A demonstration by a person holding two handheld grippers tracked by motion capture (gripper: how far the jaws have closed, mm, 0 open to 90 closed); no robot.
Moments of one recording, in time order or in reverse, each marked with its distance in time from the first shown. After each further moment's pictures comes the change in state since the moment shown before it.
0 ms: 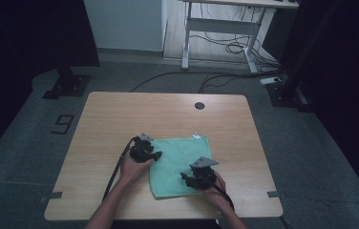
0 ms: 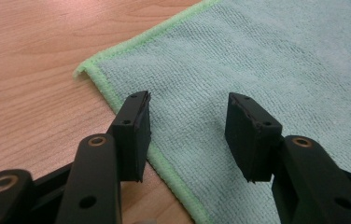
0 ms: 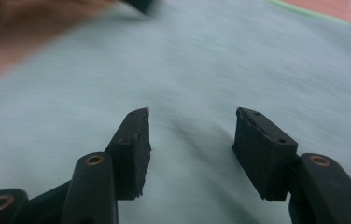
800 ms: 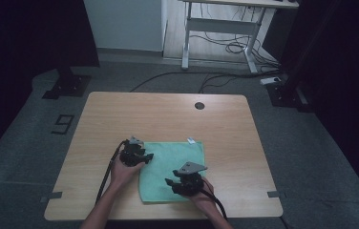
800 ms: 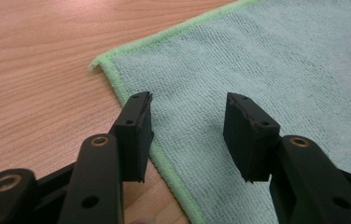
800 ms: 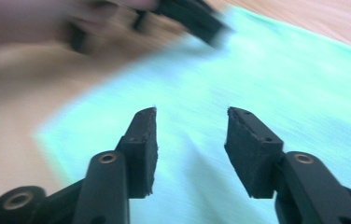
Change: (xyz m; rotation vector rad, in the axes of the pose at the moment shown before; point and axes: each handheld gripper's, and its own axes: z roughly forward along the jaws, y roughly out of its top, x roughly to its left) left arm 0.013 -0.021 -0.022 -0.019 0.025 -0.013; right arm 0.028 0.009 0.003 -0.039 0.077 0.007
